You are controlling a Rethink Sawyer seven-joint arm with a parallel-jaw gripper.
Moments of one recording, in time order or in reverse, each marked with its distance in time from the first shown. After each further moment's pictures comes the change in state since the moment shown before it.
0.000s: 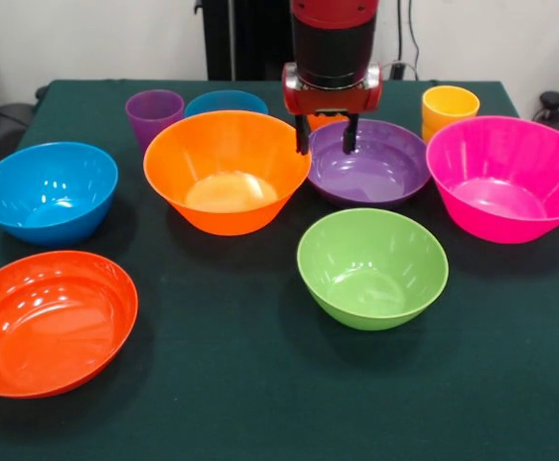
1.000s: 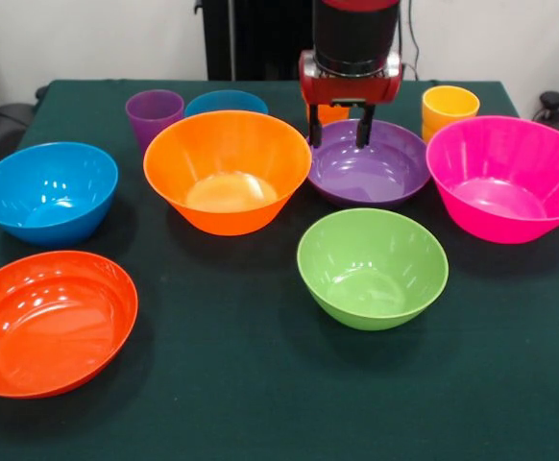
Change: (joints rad) arm 0.075 -0.017 -0.046 -0.010 0.019 0.000 0.000
